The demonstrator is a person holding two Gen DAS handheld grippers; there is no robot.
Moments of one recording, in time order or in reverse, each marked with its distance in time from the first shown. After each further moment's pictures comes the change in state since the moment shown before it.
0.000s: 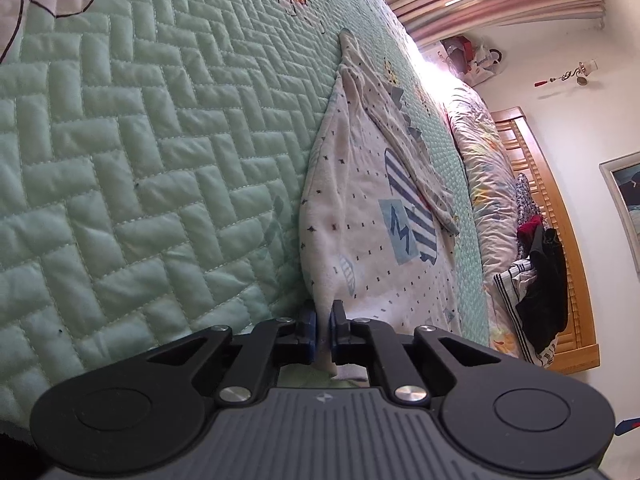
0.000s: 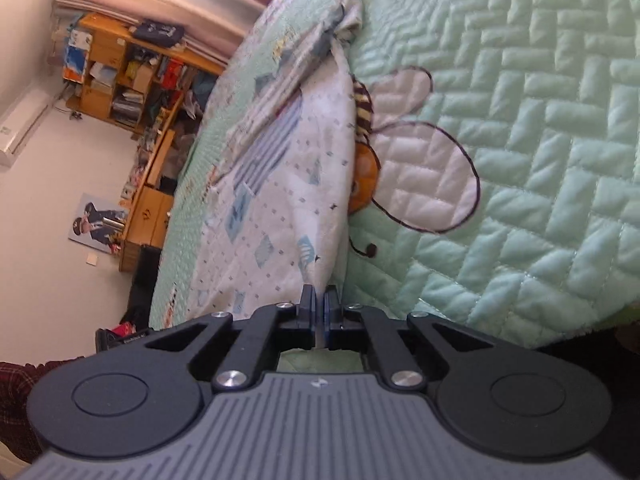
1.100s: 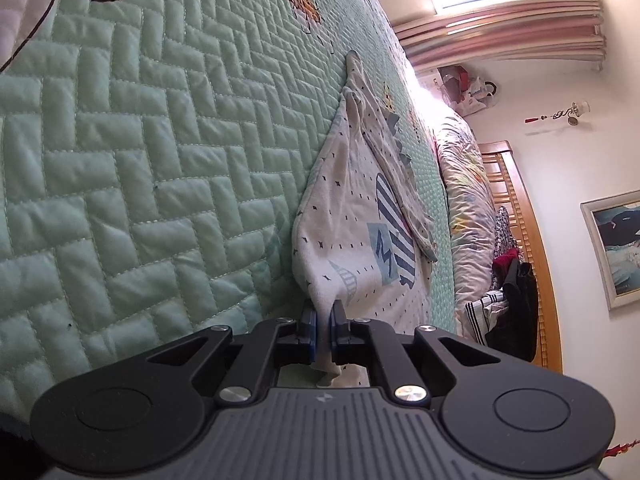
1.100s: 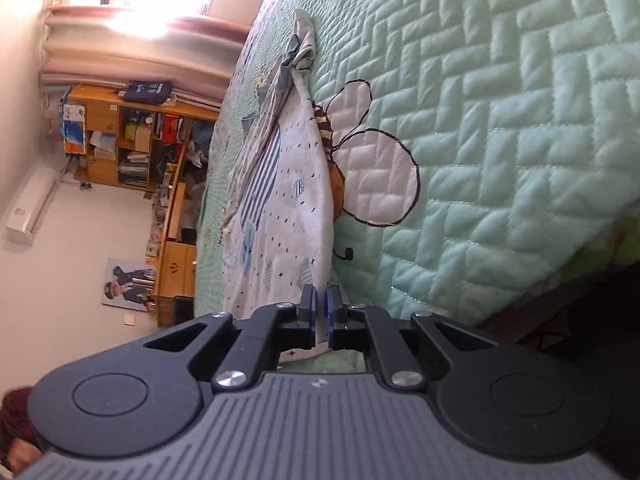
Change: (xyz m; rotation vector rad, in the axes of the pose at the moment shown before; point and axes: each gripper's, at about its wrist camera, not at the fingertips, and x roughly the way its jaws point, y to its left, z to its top) left arm -0.006 0.012 -0.002 -0.098 -0.031 -0.072; right arm -0.013 -0.030 -0.009 0.188 -0.049 0.039
